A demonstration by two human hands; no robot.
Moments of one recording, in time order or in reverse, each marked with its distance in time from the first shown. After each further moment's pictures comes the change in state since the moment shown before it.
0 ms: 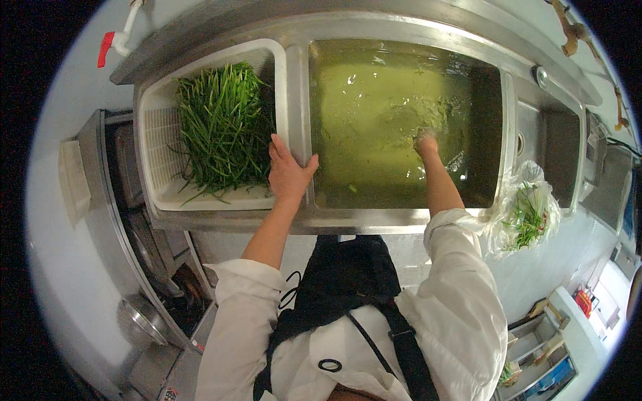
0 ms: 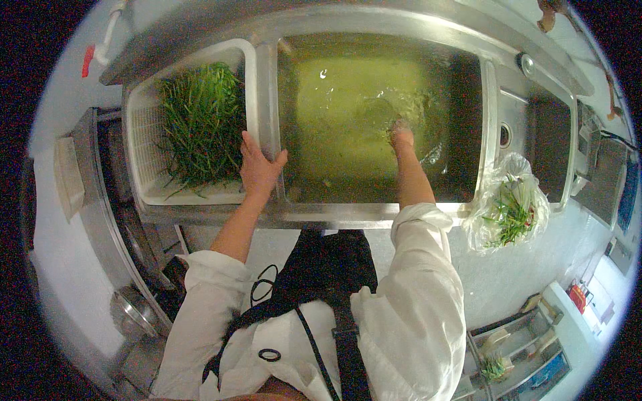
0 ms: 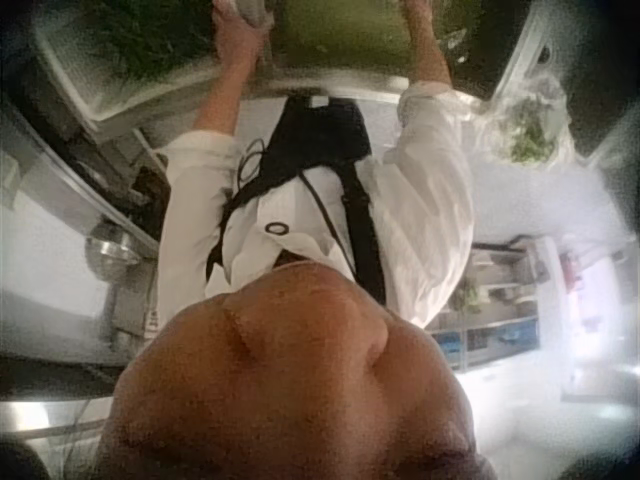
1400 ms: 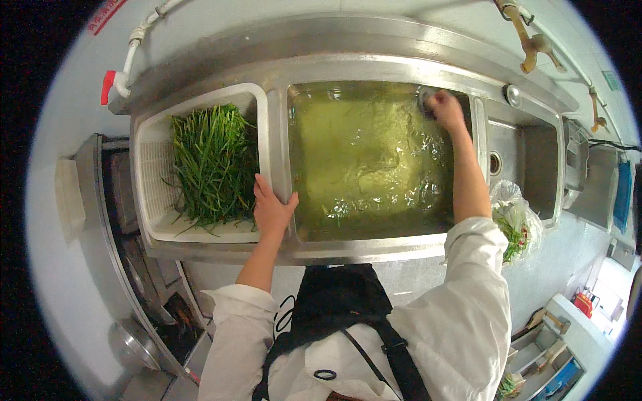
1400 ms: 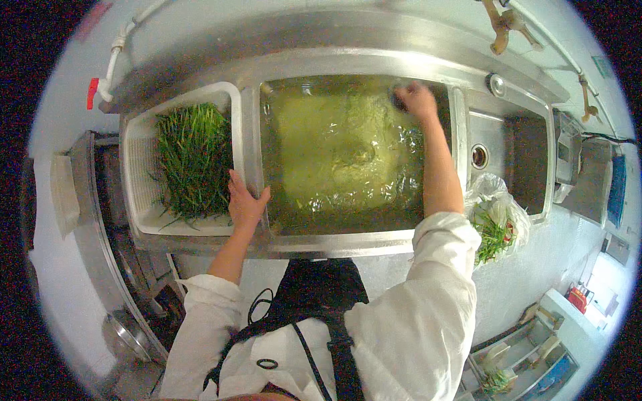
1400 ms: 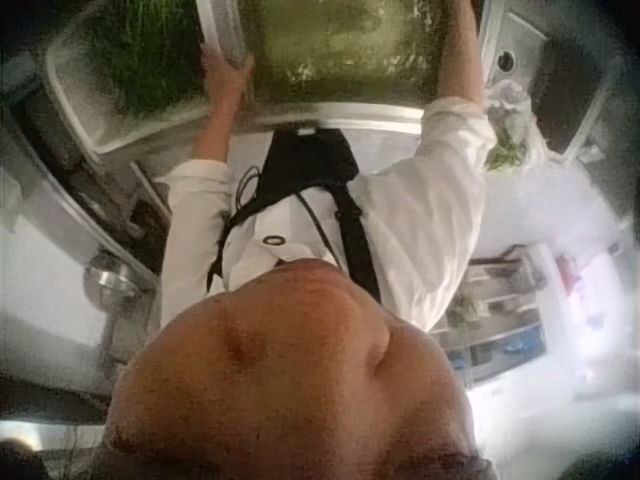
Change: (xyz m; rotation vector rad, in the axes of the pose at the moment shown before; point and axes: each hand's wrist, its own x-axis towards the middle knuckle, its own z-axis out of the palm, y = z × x) left_hand 0.000 -0.005 0.013 0.020 0.079 -0.002; right_hand 0.002 -0.002 -0.252 0.441 0.461 -0.329
